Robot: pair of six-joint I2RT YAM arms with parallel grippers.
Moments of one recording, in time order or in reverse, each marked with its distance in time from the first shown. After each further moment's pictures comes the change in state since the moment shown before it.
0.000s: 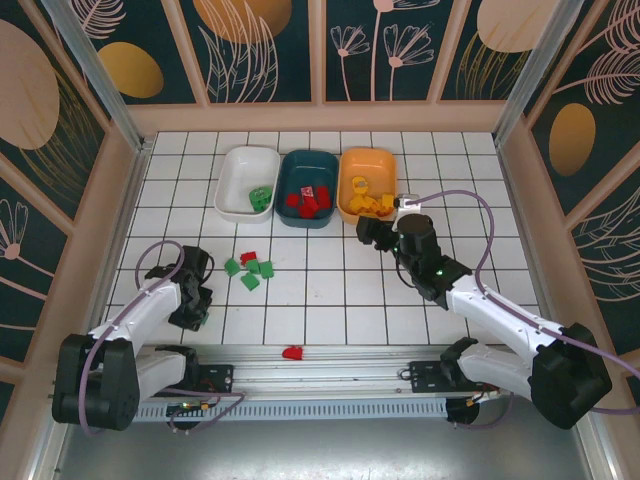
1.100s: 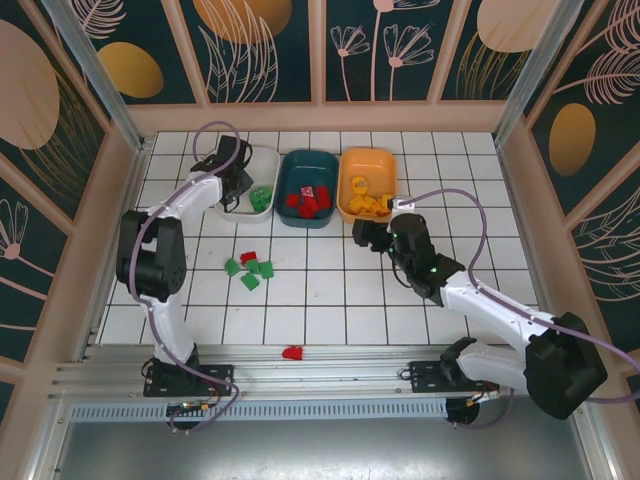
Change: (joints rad) left arm -0.103 0.809 0.986 0.267 -0.116 0.502; right arm 0.018 0.060 0.013 -0.002 0.000 -0.001
